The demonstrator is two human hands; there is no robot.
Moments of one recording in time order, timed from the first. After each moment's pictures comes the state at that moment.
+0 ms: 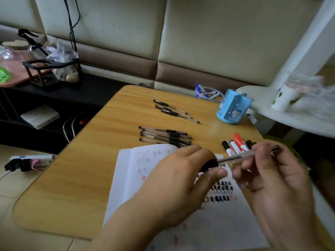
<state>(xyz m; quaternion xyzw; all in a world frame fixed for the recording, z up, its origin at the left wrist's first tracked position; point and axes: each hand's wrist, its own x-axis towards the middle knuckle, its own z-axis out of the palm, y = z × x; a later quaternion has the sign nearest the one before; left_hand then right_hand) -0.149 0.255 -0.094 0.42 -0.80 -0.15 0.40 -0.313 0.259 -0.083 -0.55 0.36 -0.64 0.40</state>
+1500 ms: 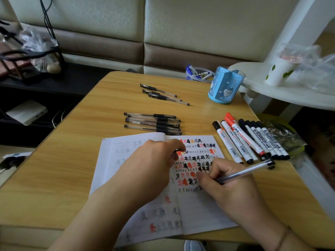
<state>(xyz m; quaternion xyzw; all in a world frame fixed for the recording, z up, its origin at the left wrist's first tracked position) -0.145 0.240 -0.116 0.57 -0.76 -0.17 0.26 -0.334 0.251 -0.144 -0.70 0.48 -0.42 0.30</state>
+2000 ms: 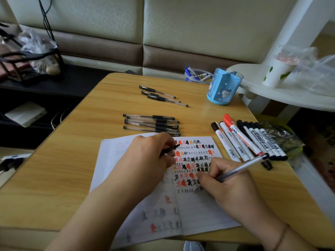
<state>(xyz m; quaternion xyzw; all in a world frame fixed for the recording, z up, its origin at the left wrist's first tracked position) -0.140 0.238 -0.112 0.59 -0.72 -0.18 0.30 -0.334 0.250 -0.141 -0.68 0.50 -0.42 0.33</state>
